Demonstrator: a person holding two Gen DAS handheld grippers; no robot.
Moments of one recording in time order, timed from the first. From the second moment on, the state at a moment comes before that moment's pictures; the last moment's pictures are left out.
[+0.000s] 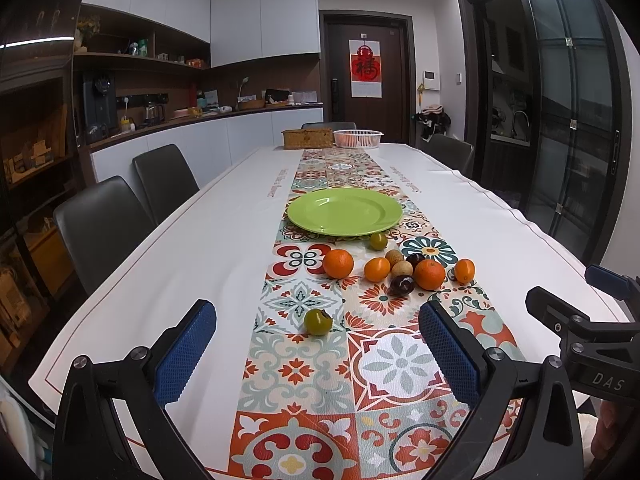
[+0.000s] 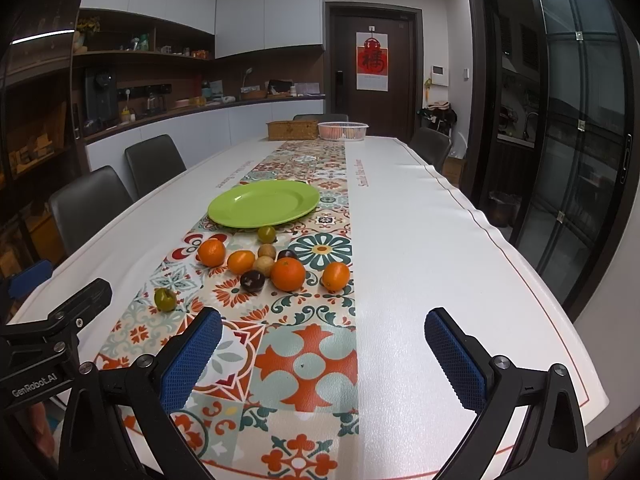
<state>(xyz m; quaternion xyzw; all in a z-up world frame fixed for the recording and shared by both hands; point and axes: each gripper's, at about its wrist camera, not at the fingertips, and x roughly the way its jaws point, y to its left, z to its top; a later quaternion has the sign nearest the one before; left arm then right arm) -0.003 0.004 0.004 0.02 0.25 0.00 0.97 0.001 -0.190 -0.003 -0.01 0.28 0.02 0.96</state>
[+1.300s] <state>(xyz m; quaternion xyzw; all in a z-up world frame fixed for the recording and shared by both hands) -0.010 0.005 0.010 0.02 0.24 0.00 0.97 0.000 -0.190 -0.003 0.00 0.27 0.02 0.96</state>
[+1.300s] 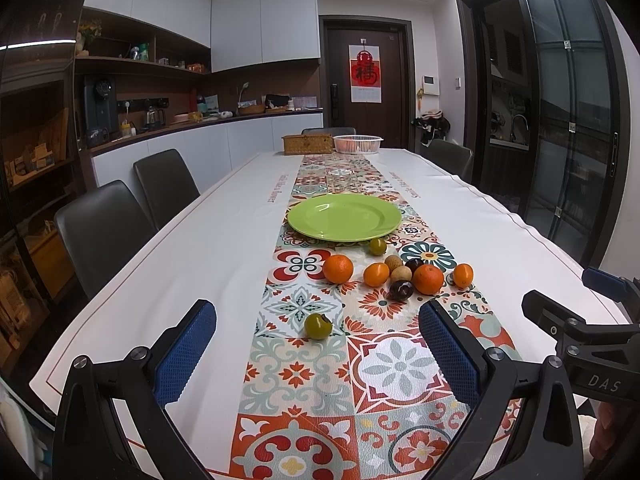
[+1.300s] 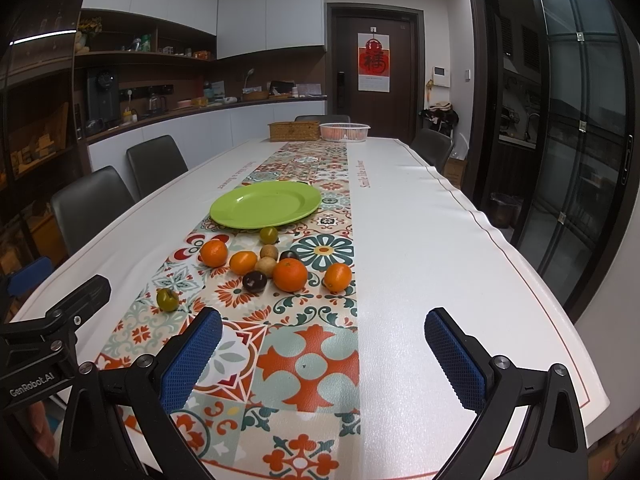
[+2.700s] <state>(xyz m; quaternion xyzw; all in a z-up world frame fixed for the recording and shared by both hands) 0.023 0.018 0.001 0.02 0.27 0.02 0.96 0.038 -0.156 -0.019 -0.04 0.30 0.07 0.95</state>
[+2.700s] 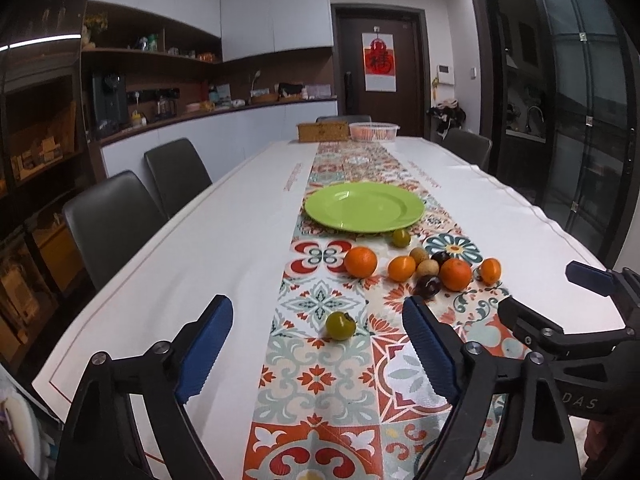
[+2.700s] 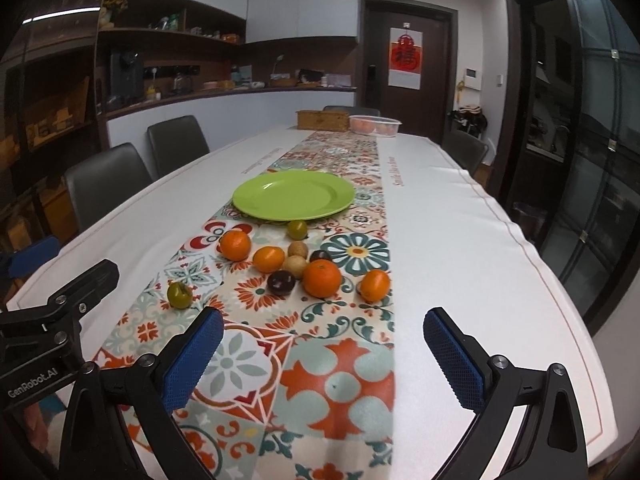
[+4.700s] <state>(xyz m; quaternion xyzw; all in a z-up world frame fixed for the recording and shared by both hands) 0.121 0.022 -0.057 0.01 0.43 -0.07 0.90 0.157 -0.106 -0.079 -0.05 0.42 0.13 0.90</state>
